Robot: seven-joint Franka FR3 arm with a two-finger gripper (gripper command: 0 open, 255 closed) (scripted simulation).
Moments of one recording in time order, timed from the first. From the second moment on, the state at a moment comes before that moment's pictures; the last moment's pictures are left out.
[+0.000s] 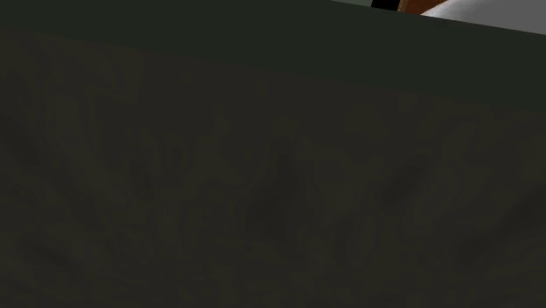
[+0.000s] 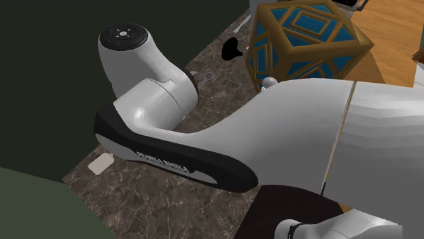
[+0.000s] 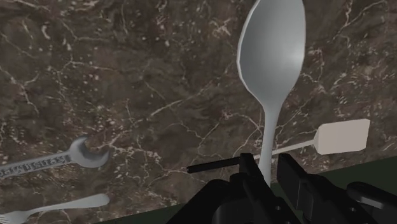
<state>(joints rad) 0.30 0.02 0.39 -1.96 0.07 2.22 0.21</state>
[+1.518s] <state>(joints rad) 0.30 0.00 0.39 -1.67 0.07 1.91 0.23</state>
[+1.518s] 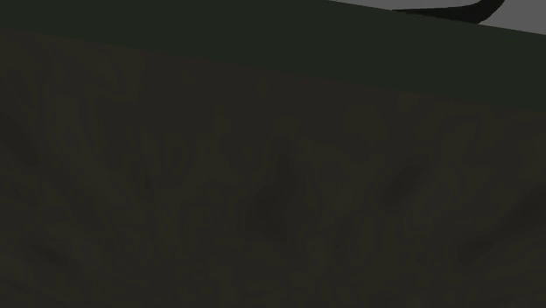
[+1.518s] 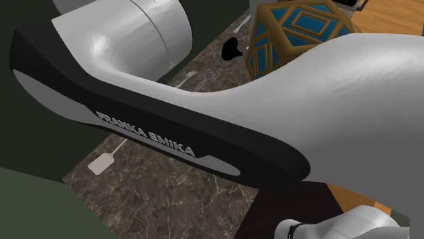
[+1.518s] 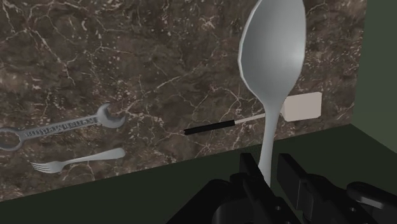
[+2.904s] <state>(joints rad) 0.25 0.00 0.35 -1.43 0.09 1.67 0.15</state>
